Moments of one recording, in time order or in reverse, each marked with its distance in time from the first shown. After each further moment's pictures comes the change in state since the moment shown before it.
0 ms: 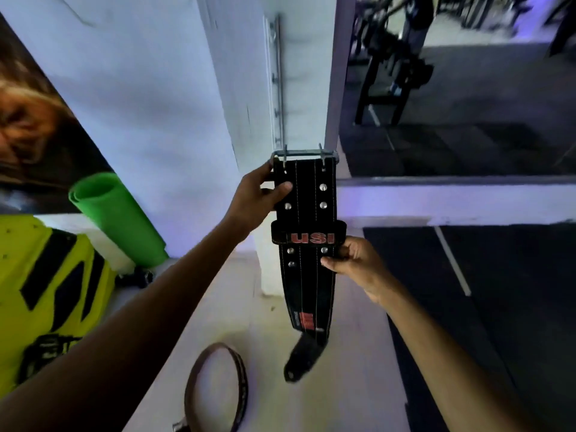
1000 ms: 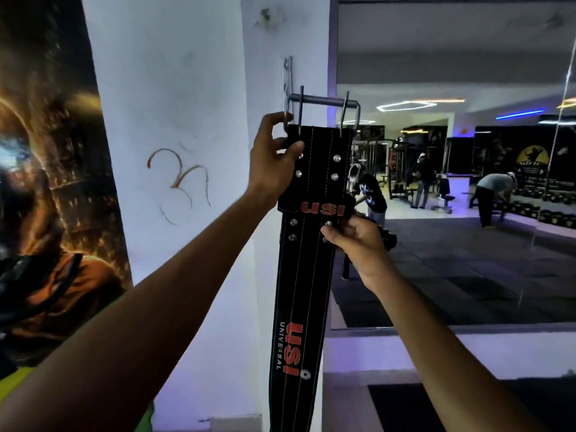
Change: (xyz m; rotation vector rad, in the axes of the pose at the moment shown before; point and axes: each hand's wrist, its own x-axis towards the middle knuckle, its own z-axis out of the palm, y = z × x) left_hand -0.057 0.361 -0.102 -0.162 0.338 0.683; right_hand -0.084 -0.317 0.025 0.121 0.231 -0.727
